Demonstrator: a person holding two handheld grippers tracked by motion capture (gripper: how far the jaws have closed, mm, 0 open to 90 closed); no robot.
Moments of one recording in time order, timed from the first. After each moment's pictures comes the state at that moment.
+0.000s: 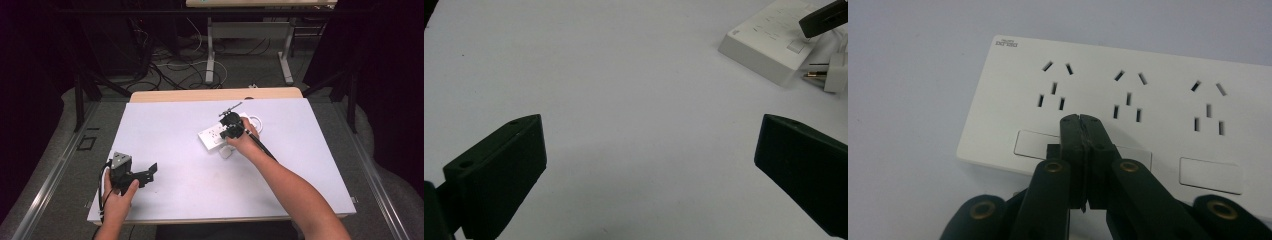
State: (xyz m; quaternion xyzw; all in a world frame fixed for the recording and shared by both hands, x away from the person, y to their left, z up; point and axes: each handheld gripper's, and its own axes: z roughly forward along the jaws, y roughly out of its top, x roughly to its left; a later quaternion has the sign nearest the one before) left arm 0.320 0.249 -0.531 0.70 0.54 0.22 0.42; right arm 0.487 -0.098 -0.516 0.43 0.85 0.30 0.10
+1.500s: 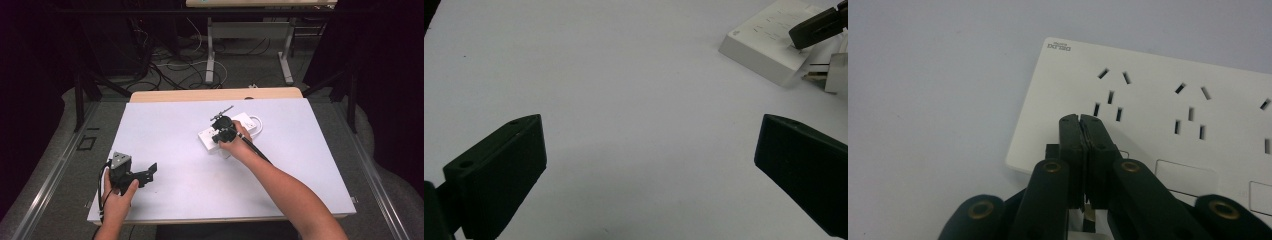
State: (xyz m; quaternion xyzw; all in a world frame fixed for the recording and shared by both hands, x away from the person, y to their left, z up) left arm 0.319 0.249 -0.531 0.70 0.54 0.22 0.42; right arm 0.477 -0.074 -0.522 0.40 0.85 0.33 0.10
